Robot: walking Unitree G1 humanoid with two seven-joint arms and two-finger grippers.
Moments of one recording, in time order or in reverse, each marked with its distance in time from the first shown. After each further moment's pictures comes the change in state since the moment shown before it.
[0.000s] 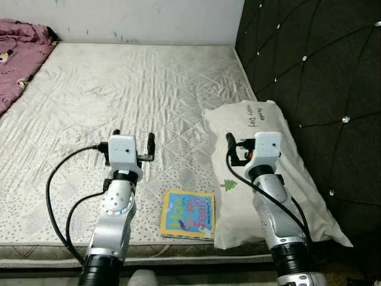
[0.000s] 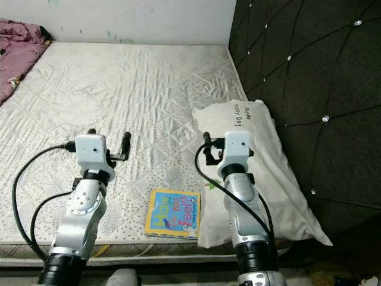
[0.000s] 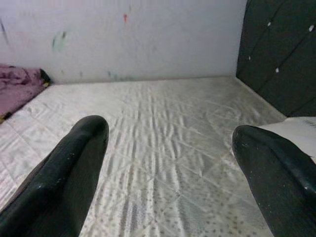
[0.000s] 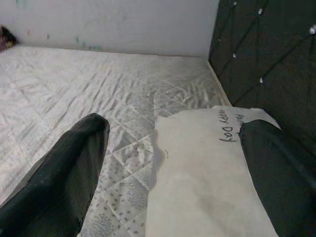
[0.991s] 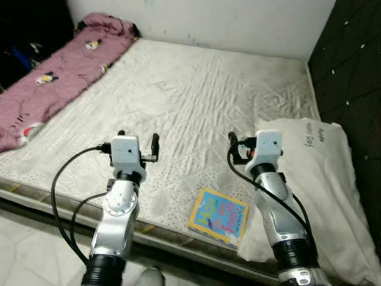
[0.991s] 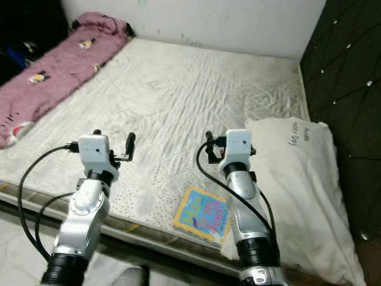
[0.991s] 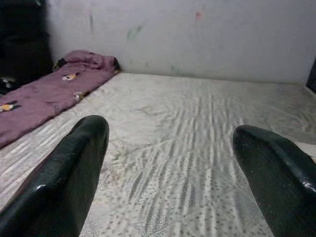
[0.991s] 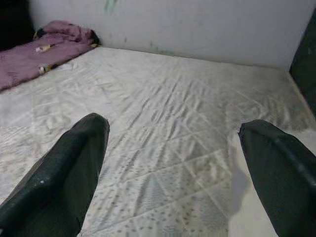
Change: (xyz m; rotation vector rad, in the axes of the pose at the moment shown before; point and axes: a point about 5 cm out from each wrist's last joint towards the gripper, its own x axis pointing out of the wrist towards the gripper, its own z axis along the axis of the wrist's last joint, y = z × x) left arm -0.002 0.000 -0.005 -0.054 0.023 -0.014; right arm 0.006 0.003 0.002 0.042 0.006 0.005
